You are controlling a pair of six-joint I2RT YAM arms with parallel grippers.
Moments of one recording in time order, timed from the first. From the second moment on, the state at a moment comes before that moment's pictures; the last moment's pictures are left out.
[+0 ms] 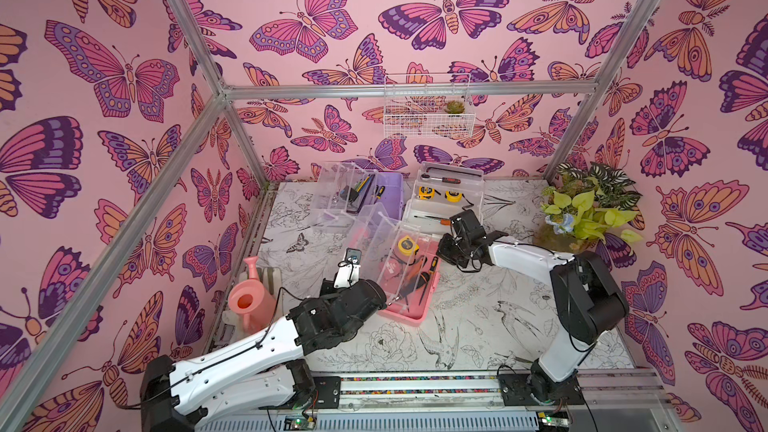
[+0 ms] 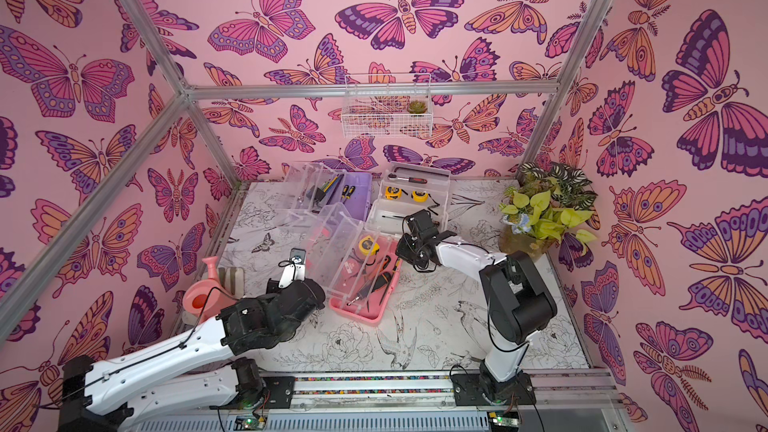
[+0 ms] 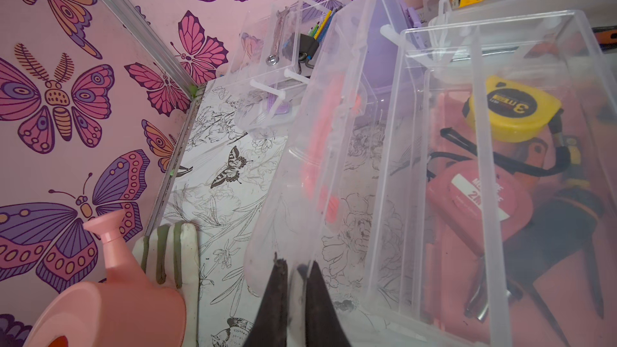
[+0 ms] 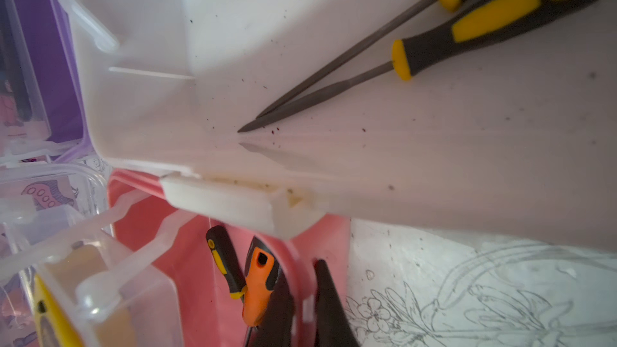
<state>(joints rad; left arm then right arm) -1.05 0.93 0.76 -0.73 -0.98 -0.48 0.50 1.75 1.08 -0.27 -0.18 0.95</state>
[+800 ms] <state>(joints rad) -1.22 1.02 0.79 -0.66 -1.10 -0.42 0.53 1.91 1.13 0.03 -0.29 0.97</state>
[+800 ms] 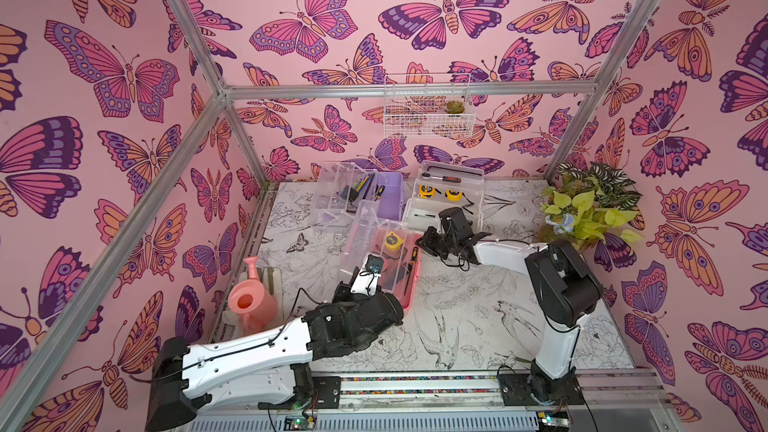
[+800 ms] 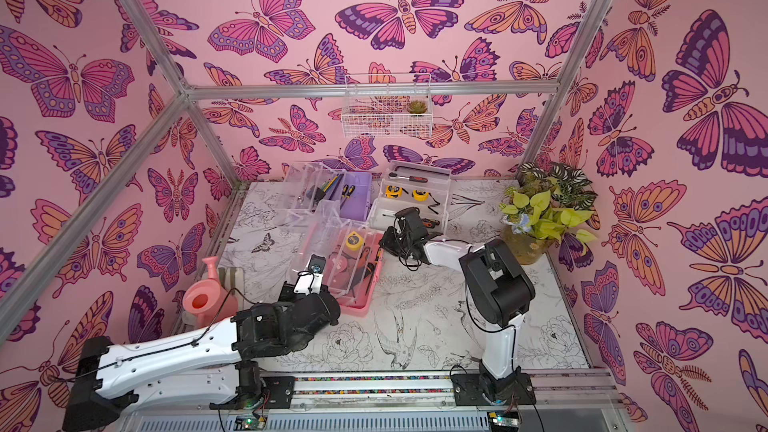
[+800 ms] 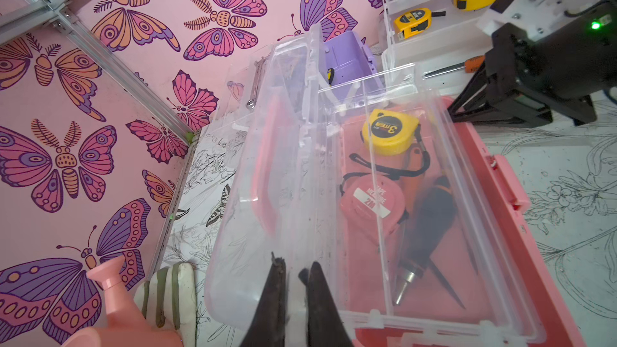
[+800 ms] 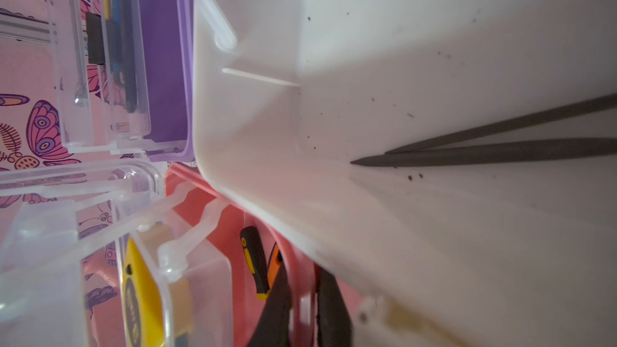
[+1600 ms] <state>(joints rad) -1.22 1.17 0.84 -0.47 -0.78 -0.48 0.55 1.87 1.06 0.11 -0.45 1.05</state>
